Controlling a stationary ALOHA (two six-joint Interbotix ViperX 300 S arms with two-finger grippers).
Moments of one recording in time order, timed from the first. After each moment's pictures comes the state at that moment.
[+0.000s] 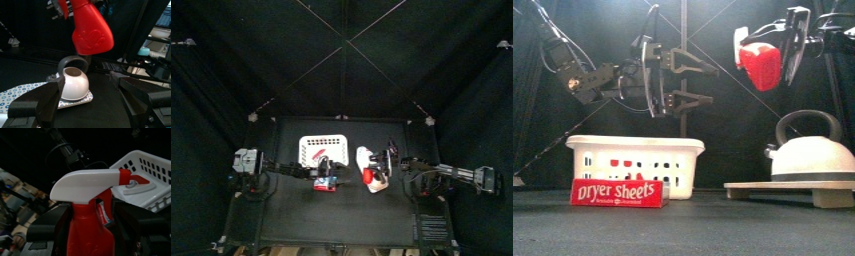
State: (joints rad) left arm 0.03 0.18 0.75 0.03 -1.06 -0.22; right arm -0.39 -0.69 1.02 -0.89 -0.46 1.45
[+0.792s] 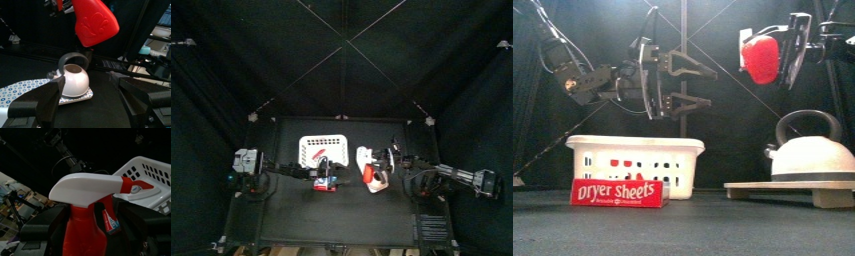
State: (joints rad) left arm 0.03 0.18 0.76 0.02 -1.06 -0.22; right arm -0.48 -0.69 1.06 -0.86 -0.59 1.45
